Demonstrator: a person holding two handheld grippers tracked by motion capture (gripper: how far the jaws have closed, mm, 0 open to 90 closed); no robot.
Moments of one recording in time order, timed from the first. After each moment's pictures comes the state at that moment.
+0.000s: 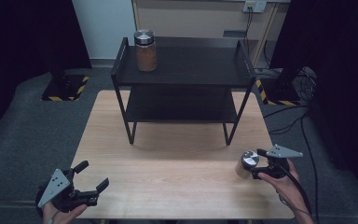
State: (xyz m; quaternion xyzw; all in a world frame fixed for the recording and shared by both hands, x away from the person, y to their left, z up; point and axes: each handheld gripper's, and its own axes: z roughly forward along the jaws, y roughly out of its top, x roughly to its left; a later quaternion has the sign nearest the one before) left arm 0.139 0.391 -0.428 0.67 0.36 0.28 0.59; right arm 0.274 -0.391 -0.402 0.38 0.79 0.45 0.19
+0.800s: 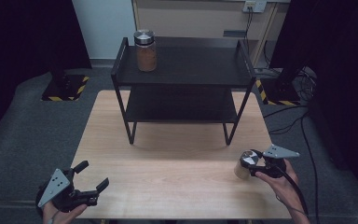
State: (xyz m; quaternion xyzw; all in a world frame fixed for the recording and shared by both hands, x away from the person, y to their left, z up) left arm 0.139 0.391 -0.429 0.67 0.37 0.28 0.59; right arm 0.274 -0.382 -0.397 0.36 0.79 0.45 0.20
